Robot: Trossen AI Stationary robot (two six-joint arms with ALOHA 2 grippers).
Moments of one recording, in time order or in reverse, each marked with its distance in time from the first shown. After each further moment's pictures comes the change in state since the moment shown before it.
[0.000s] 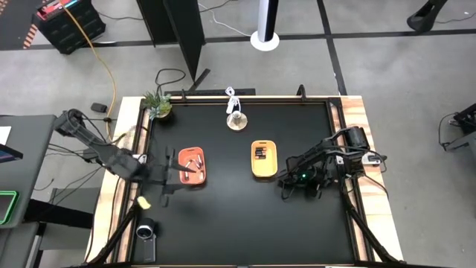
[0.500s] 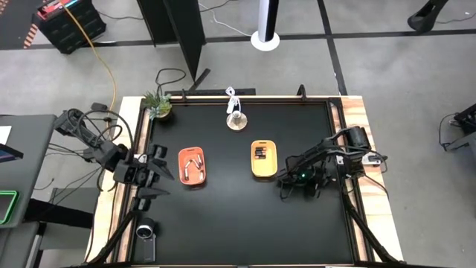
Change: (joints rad) left arm -0.008 -0.021 0.000 0.549 0.403 0.316; right arm 0.001 -0.046 0.026 0.001 0.036 0.011
